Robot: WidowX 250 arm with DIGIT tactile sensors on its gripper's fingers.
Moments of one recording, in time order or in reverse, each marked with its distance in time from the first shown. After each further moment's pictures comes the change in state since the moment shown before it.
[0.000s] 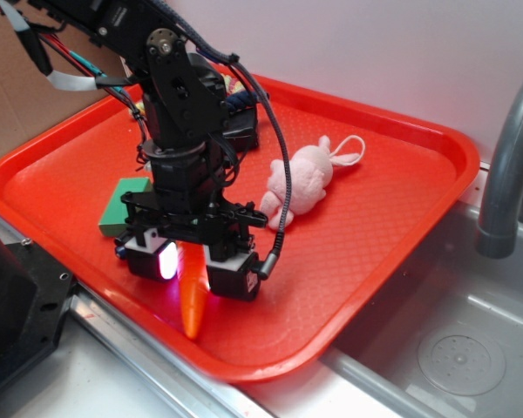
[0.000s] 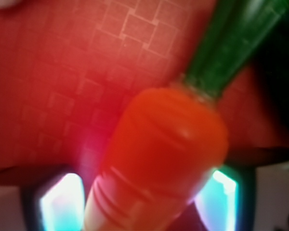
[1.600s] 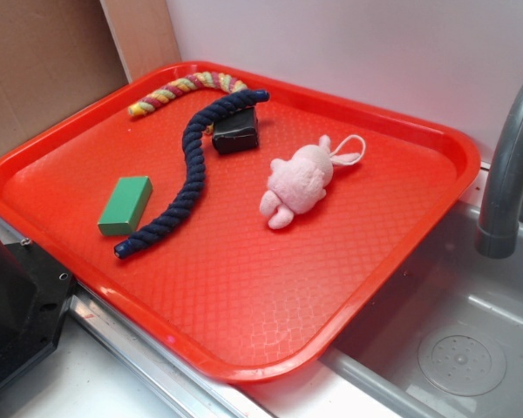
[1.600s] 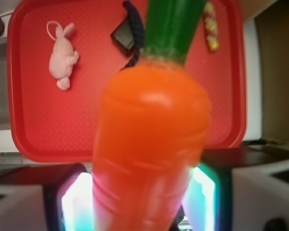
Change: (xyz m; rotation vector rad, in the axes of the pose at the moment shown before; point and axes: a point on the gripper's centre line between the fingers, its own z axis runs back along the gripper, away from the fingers) arm 0.003 0.102 0.234 0.062 -0.182 -0.356
